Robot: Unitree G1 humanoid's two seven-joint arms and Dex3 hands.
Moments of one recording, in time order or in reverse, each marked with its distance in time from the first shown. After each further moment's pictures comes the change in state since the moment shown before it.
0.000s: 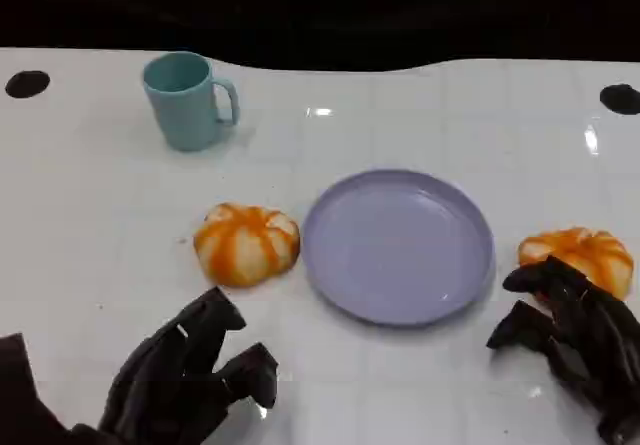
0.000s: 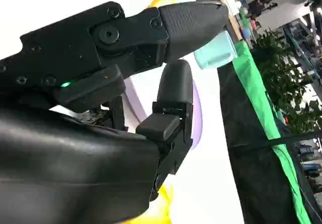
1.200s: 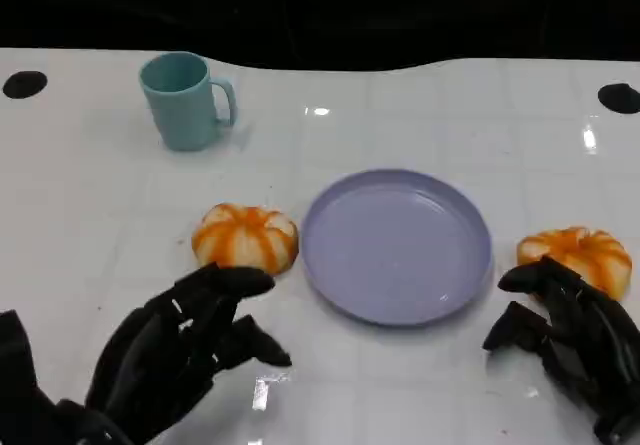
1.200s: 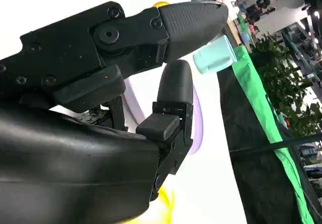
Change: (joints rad) left arm -0.009 0.025 -0.020 -0.091 0.153 -0.147 0.009; right arm 0.002 0.008 -0.001 -0.020 0.006 0.036 0.018
